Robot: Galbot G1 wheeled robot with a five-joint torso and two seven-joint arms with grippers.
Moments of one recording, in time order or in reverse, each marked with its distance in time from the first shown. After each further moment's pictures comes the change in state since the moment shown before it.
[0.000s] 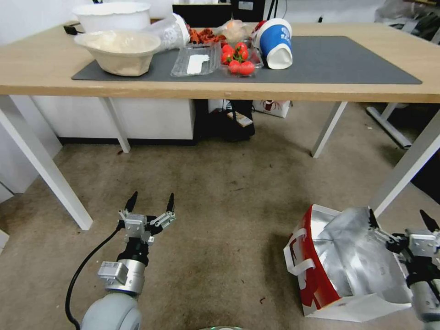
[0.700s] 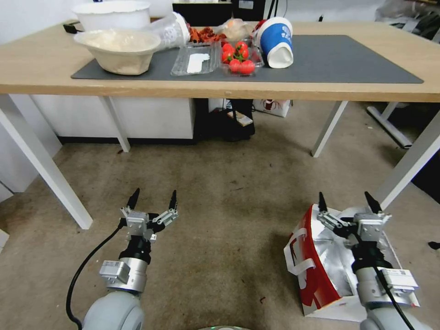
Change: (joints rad) left arm -0.013 0.008 0.018 -0.018 -0.002 0.002 0.000; right arm 0.033 0.124 -0.272 0.247 -0.159 -0.082 0.038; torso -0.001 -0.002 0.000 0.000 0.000
